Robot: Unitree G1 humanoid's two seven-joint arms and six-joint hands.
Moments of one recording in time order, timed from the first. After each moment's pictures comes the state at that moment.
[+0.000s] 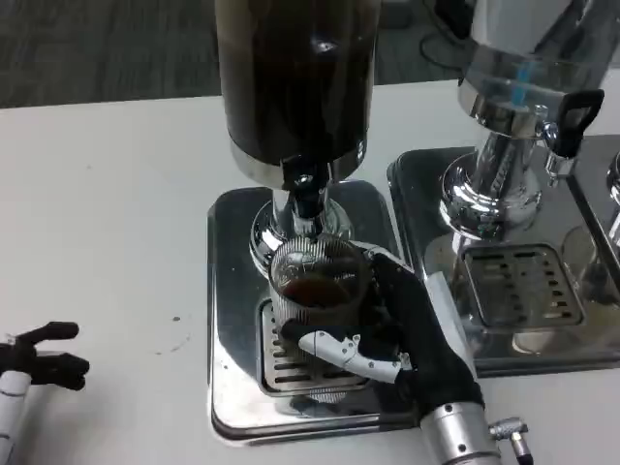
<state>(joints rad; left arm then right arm) 0.28 0.31 0.29 0.57 -0.12 -0.85 -0.22 0.02 0.03 0.30 0.32 -0.35 -0.33 -0.27</state>
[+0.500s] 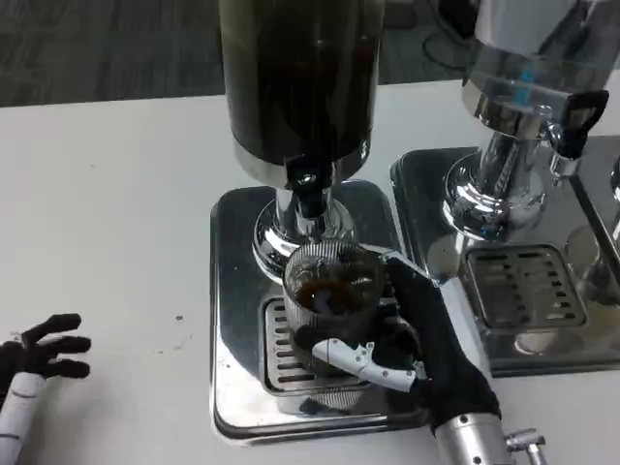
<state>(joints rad) 0.28 0.32 0.29 0.56 -0.04 -0.85 -0.20 0.08 0.01 0.28 0.27 -0.40 -0.35 -0.29</state>
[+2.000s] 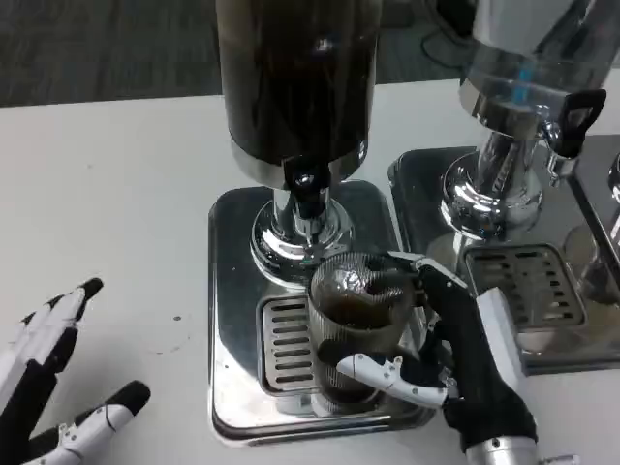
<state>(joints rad) 0.39 0.52 0.24 0.22 0.56 -0.69 0.07 0.20 -0.01 0.26 0.13 -0.48 -0.37 -0.34</state>
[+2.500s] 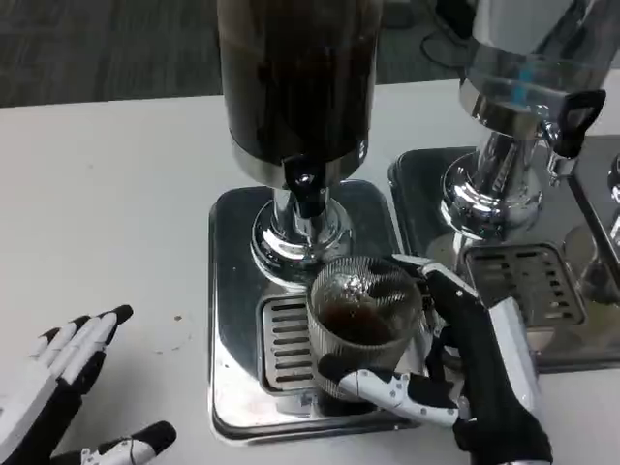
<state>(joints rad) 0.44 0.58 0.18 0.13 0.64 -0.61 0.09 0.31 -0.03 0.28 0.00 -0.49 -0.41 -0.34</state>
